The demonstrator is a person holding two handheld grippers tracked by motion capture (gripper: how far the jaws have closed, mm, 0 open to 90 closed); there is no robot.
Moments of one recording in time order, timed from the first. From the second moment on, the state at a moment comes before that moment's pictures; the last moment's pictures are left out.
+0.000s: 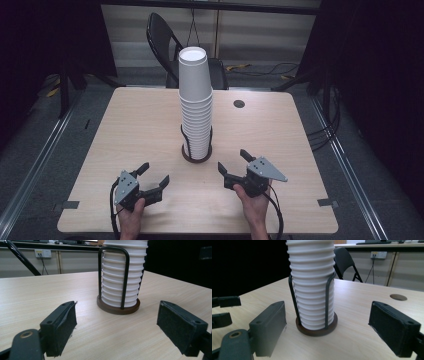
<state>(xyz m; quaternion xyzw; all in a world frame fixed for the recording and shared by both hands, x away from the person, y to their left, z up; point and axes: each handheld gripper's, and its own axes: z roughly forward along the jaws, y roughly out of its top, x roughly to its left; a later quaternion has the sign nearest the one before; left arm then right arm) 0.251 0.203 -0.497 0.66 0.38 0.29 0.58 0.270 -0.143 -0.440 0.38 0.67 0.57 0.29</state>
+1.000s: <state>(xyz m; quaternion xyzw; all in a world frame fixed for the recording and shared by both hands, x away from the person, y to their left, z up) 0.250 0.196 -0.496 0.68 0.37 0.26 0.58 0.310 -0.121 -0.347 0.29 0.67 0.62 0.28</state>
